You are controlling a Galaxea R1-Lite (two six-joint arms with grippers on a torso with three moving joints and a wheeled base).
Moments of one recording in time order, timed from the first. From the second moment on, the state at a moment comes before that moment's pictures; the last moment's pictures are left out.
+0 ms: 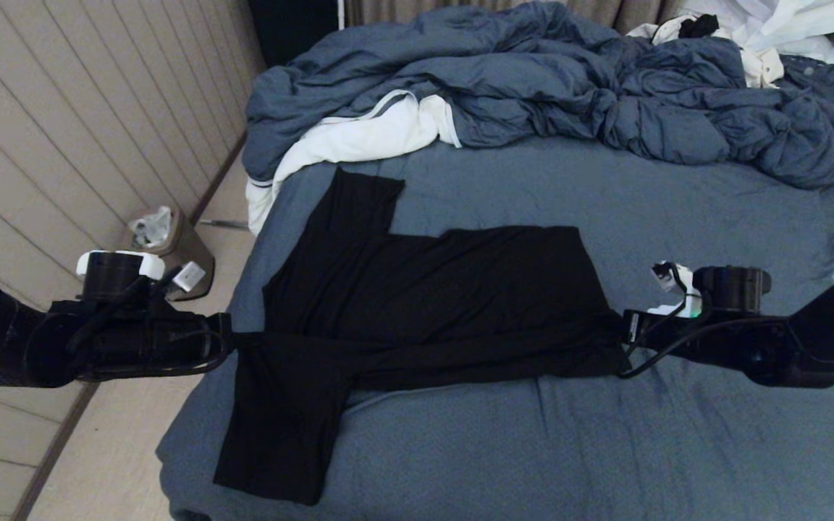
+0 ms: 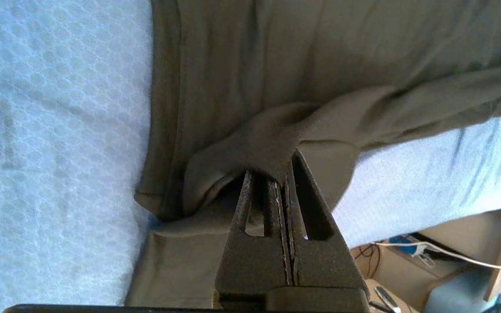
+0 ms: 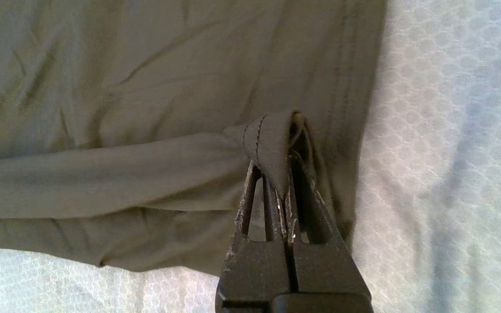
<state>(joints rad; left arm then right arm) -0.06 1.90 -0.87 -0.35 -0.50 -0.29 -0.16 2.12 -0.94 -0.66 0.43 0.11</state>
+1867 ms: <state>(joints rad) -0.50 1.83 -0.90 -0.25 -0.30 -0.43 0.17 1.97 -1.09 -0.08 0.43 0.08</state>
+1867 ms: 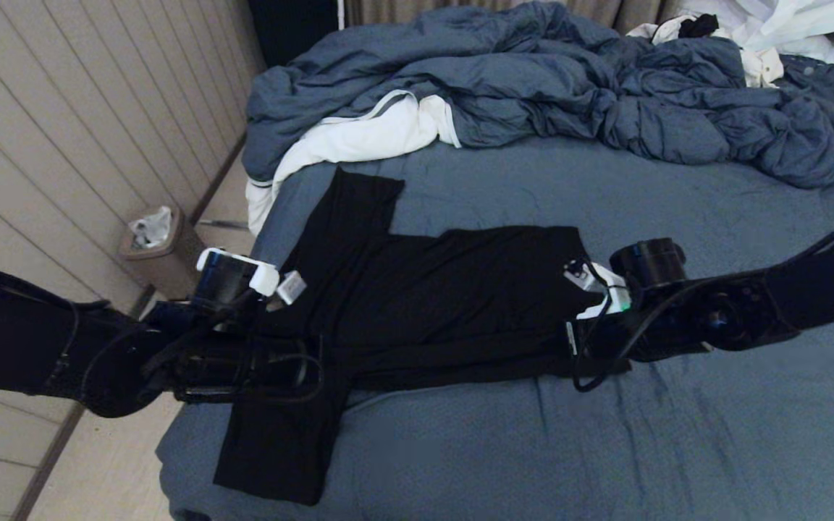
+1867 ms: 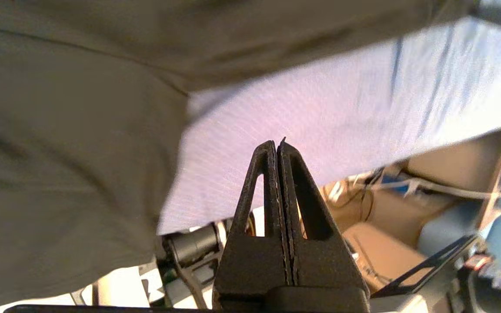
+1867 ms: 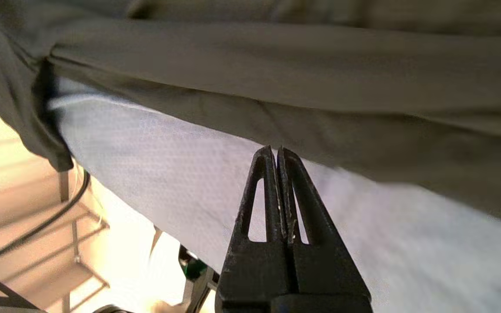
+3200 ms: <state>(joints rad) -0.53 1.84 -0.80 -0.46 -0.23 -0.51 0.27 2.13 -1.25 -0.07 0.35 0.07</state>
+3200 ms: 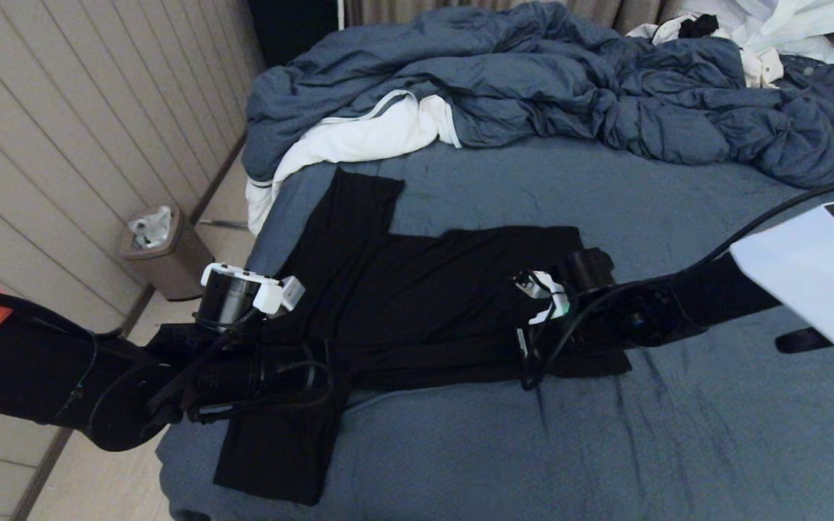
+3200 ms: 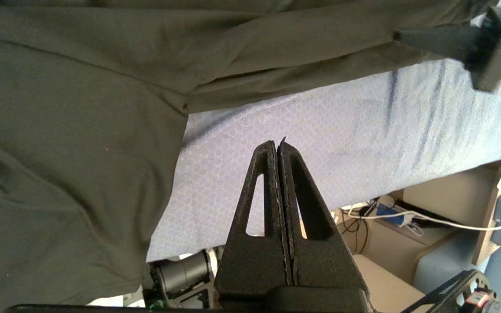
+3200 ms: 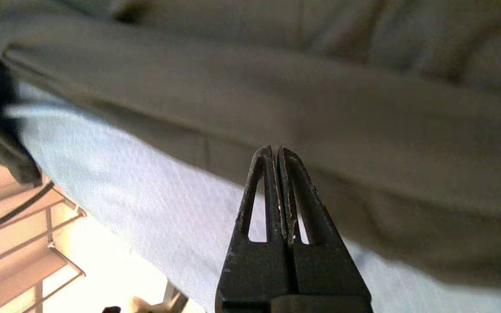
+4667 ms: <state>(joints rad) -0.52 1.85 -0.80 -0.46 -0.24 -0.52 0.24 2.29 -1.53 -0.07 0.35 0.12</state>
